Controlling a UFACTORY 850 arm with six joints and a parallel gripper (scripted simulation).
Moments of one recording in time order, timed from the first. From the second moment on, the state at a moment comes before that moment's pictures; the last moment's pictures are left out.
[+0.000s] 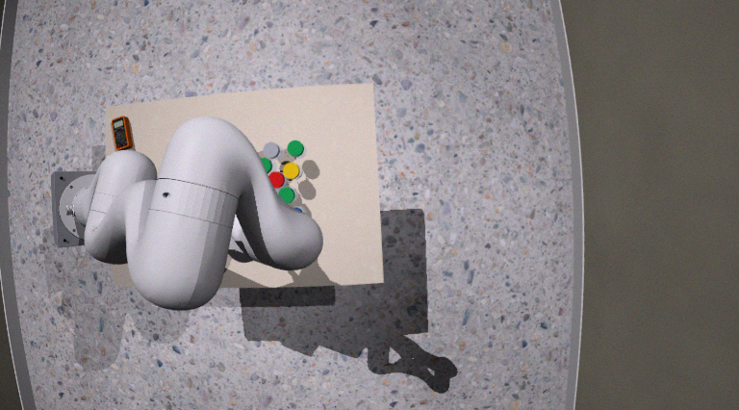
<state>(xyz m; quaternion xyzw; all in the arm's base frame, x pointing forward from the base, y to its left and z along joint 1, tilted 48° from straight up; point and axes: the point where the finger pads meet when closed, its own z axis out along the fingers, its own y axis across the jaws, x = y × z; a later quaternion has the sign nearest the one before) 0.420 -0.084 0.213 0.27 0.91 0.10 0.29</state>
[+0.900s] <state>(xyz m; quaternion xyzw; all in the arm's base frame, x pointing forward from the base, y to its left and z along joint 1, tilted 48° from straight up) 0.434 0.011 0.375 0.30 0.87 0.12 0.36</state>
